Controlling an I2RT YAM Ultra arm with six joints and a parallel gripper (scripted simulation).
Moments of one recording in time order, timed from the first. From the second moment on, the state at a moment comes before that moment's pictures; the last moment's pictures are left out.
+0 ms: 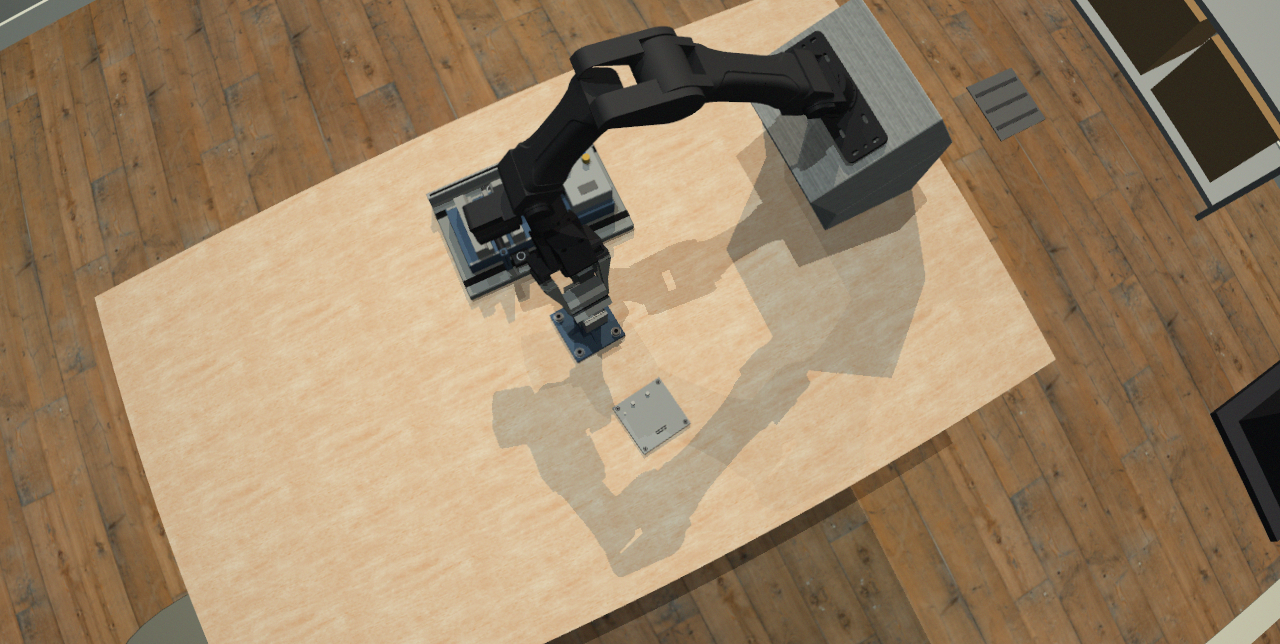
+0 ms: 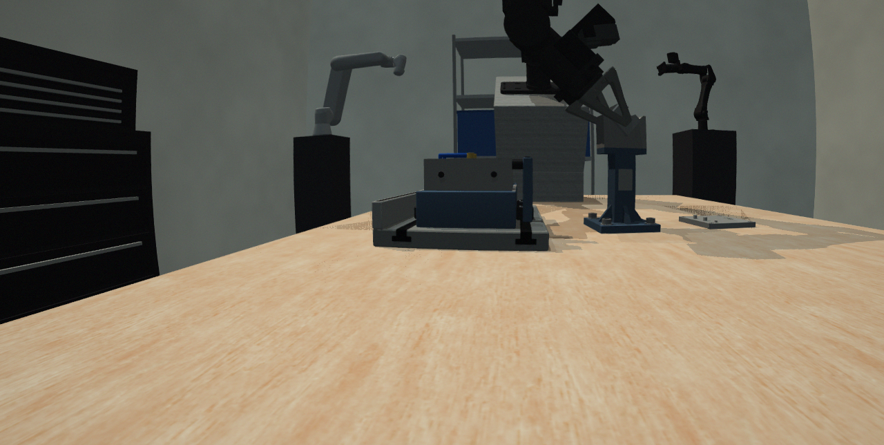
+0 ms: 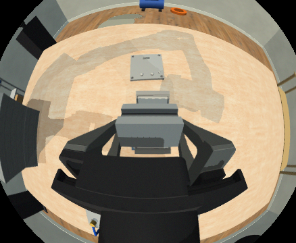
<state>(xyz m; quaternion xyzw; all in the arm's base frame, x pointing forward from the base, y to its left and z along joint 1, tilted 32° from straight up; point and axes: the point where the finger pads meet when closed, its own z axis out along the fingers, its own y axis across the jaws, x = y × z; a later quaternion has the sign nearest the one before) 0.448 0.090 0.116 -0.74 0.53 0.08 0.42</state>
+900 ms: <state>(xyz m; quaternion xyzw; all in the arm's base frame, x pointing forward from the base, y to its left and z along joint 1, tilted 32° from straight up) 0.448 0.090 0.115 -0.74 0.53 0.08 0.42</state>
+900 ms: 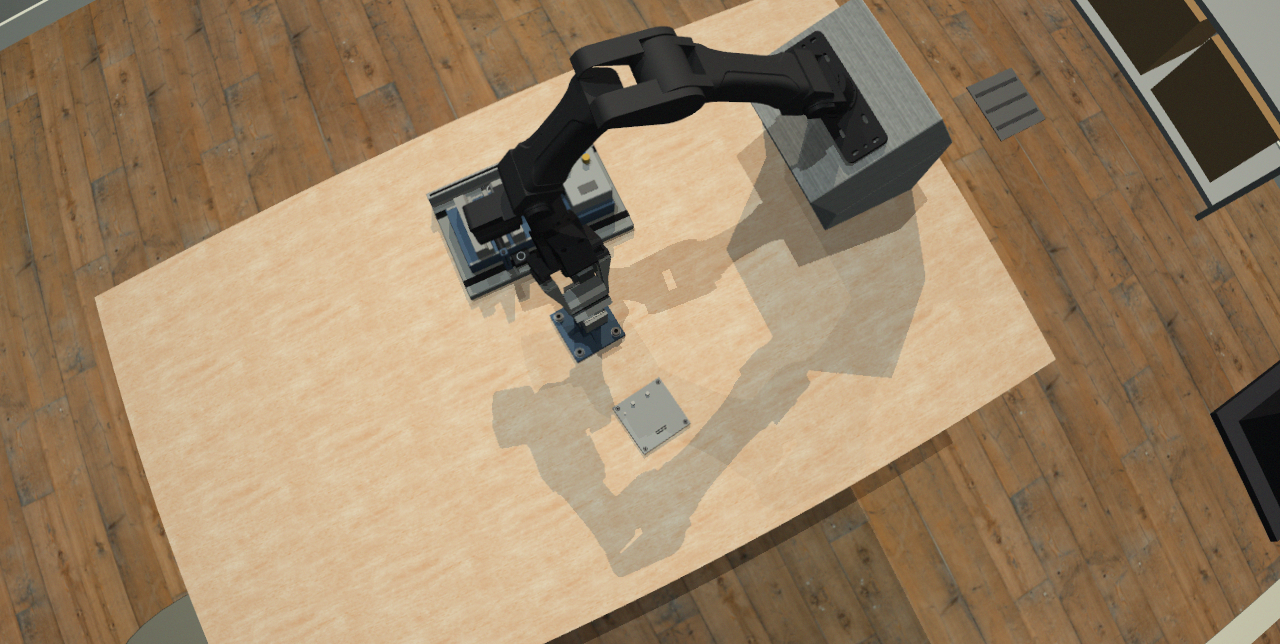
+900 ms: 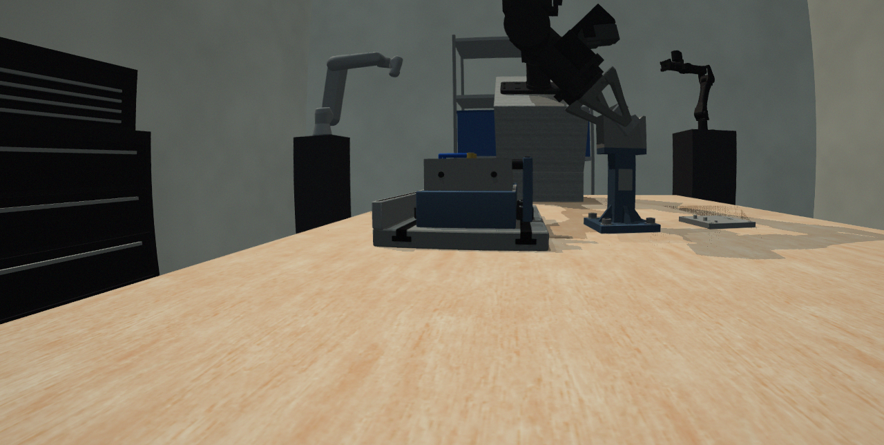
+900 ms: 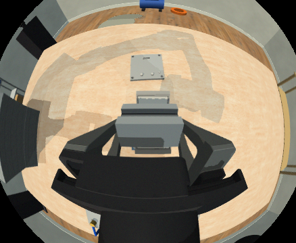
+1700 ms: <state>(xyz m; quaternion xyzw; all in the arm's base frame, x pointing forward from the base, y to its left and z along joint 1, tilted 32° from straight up) 0.442 0.088 0.122 -0.74 0.53 0.08 0.41</state>
